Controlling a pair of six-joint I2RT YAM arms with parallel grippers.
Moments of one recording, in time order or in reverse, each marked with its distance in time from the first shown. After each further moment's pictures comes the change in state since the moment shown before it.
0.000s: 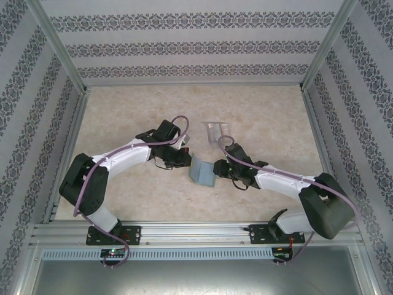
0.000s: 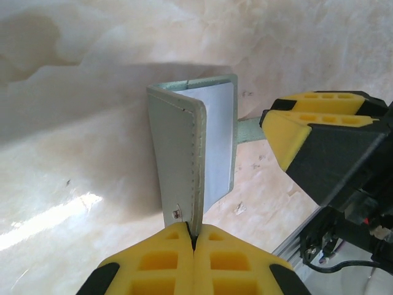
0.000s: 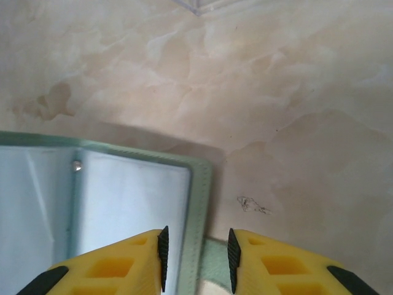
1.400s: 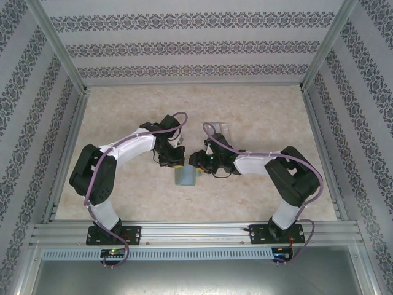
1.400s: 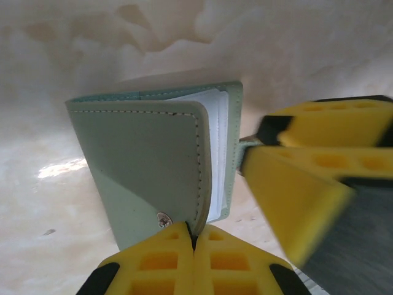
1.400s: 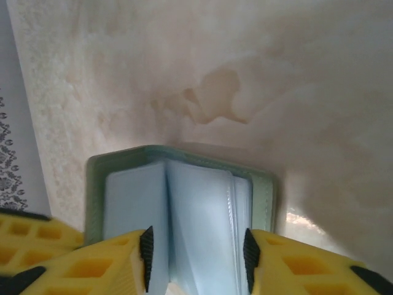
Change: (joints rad) left arm 0.037 0.130 0.166 -0.279 -0.099 0.003; right arm 0.024 0.367 0.214 0.262 -0.387 0.268
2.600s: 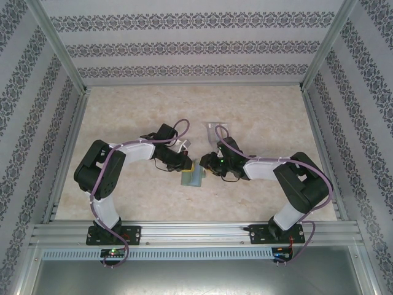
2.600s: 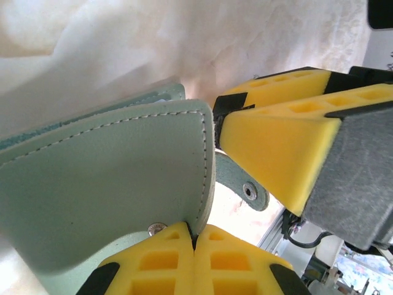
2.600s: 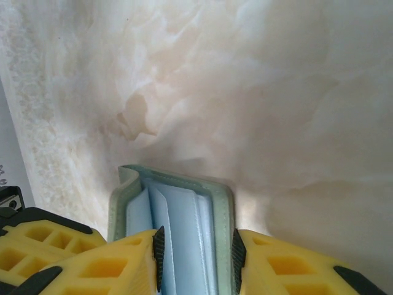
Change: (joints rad) left arm 0.047 0.063 -0.225 0.469 0.385 0.064; right arm -0.059 -0.116 -0.140 0.027 0.075 0.028
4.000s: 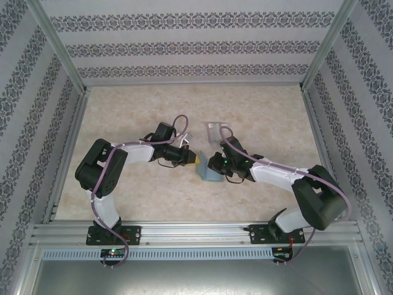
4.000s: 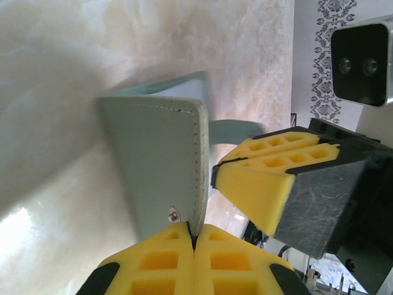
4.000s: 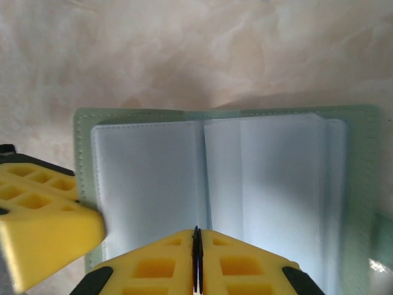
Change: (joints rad) left arm 0.012 0.028 -0.055 0.340 0.108 -0.125; right arm 0.028 -0.163 0.027 -0.266 0.152 -0.083
